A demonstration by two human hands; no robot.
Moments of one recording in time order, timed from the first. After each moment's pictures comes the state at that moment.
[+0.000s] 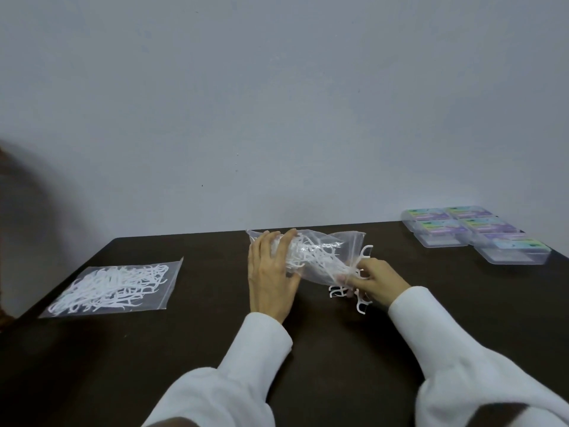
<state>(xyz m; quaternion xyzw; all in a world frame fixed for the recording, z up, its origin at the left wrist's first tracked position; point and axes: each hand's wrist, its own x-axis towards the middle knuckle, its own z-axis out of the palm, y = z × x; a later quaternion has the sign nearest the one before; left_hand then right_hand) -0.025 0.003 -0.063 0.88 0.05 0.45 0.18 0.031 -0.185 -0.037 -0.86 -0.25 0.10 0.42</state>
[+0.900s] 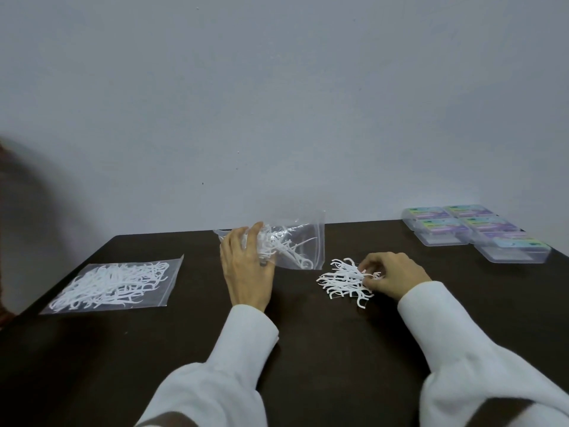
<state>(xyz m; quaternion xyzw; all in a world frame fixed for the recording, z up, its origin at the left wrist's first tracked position) -0.025 0.032 -0.058 0.85 0.14 0.47 0.20 0.044 -0.206 -0.030 -0.95 -0.20 0.04 0.22</state>
